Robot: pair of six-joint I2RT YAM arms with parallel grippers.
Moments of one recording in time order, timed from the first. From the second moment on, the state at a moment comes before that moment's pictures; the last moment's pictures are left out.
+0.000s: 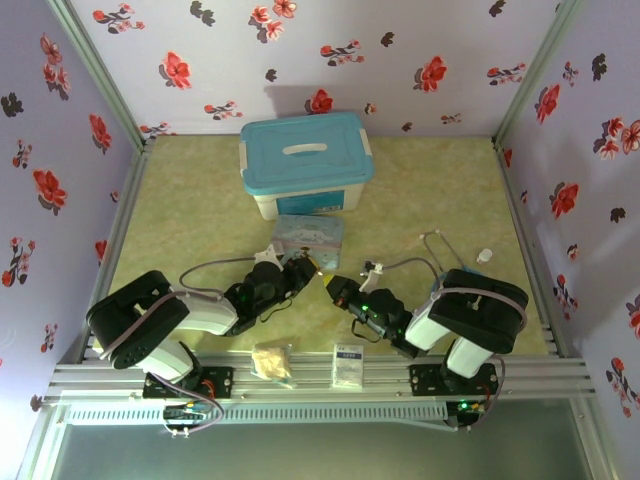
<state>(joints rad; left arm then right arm) -0.92 1.52 0.36 0.84 -0.09 -1.36 1.06 1.64 0.18 1.28 0.24 1.22</state>
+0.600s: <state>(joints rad) -0.90 1.52 0.34 0.88 -0.09 -1.39 1.06 1.66 0.19 1.29 0.24 1.22</state>
